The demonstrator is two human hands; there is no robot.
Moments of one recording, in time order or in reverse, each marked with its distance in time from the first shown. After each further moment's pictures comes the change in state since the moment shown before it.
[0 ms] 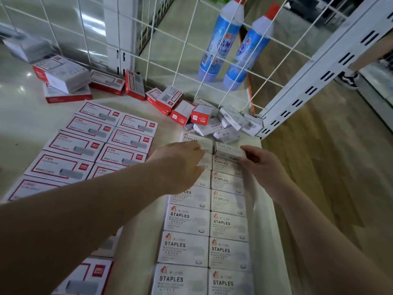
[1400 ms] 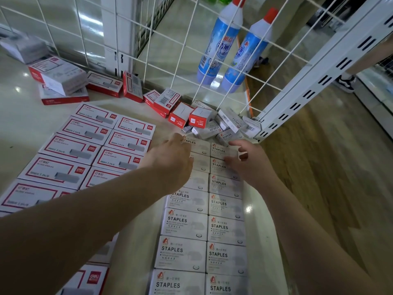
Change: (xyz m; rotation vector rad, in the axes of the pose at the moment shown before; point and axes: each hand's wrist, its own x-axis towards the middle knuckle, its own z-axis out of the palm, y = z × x) left_hand 0.006 -0.004 0.001 -0.106 0.098 -0.200; right_hand 0.022 -0.004 0.014 -0.382 0.032 -0.021
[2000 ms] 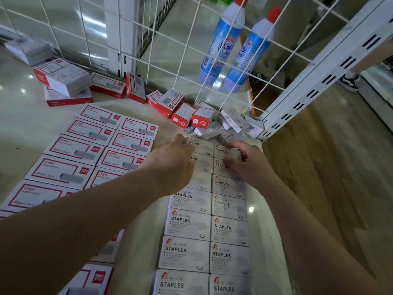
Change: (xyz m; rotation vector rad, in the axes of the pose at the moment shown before) left_hand -0.006 -0.003 -0.003 -0.036 -0.010 0.041; right_hand 0.003 0.000 0.006 0.112 -0.085 0.030
